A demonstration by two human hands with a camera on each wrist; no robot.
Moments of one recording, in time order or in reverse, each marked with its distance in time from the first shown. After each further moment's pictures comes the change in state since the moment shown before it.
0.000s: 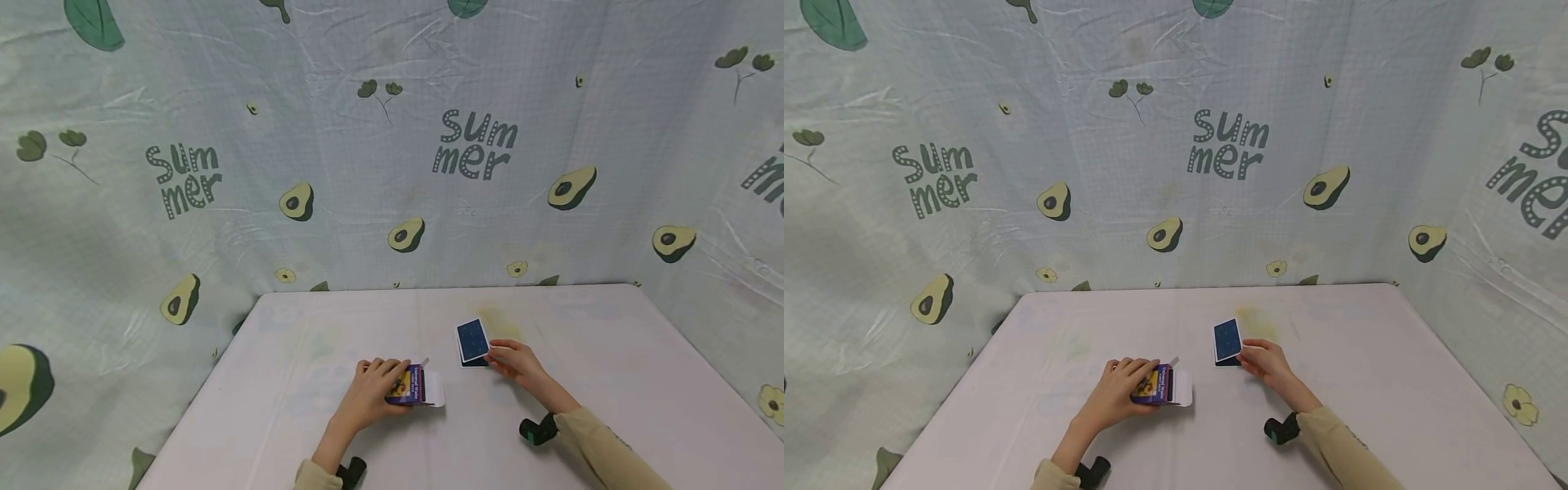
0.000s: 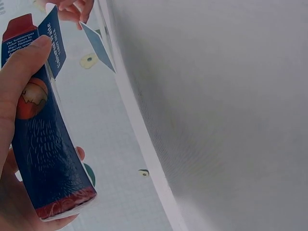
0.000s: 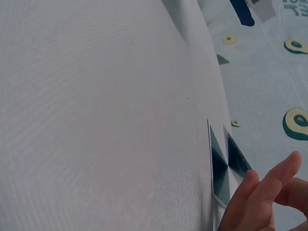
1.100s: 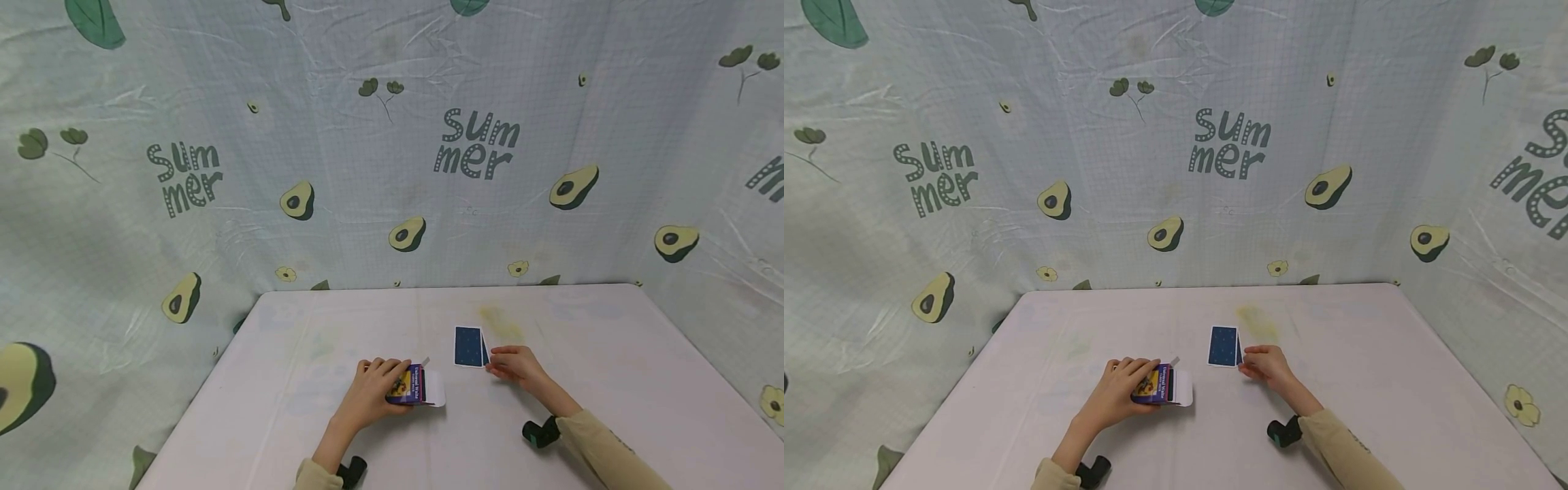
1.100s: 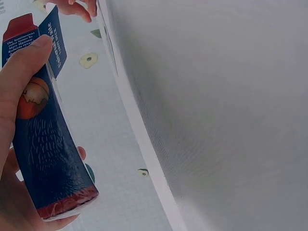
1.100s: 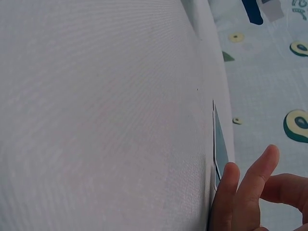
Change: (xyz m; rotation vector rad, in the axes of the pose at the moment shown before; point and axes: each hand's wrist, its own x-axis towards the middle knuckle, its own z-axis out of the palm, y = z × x) left_hand -0.001 0.000 0.001 0.024 -0.005 -0.003; right_hand -0.002 0.002 -0.003 -0.207 -0.007 0.042
